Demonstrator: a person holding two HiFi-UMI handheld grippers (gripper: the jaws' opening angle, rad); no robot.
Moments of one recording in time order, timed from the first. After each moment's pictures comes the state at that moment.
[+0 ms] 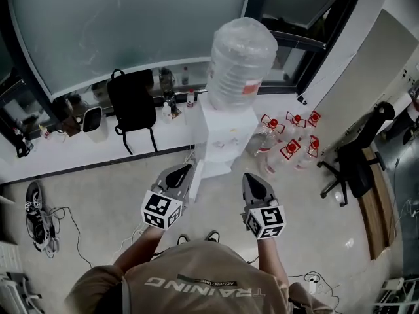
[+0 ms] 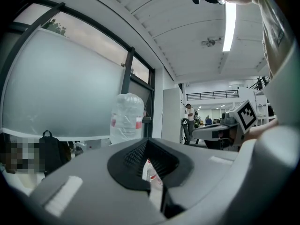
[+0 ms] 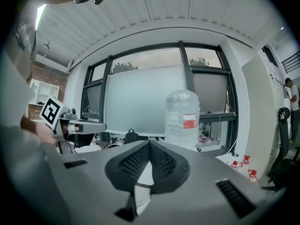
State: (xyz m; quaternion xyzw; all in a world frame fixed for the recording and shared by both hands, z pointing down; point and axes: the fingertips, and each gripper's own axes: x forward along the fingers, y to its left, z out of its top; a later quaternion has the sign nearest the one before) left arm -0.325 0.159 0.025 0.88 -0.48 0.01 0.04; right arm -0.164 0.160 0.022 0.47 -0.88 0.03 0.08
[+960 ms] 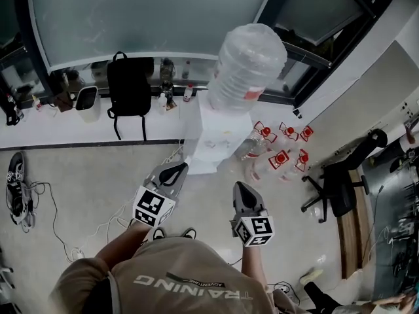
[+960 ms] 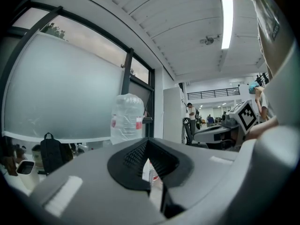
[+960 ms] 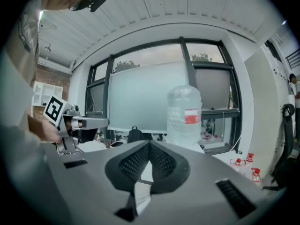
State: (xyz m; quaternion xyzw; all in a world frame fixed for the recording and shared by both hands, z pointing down) left arm -0.317 0.160 0.027 0.87 -0.49 0.02 0.02; right arm -0.154 0.161 0.040 0.45 -0.89 0.03 0.08
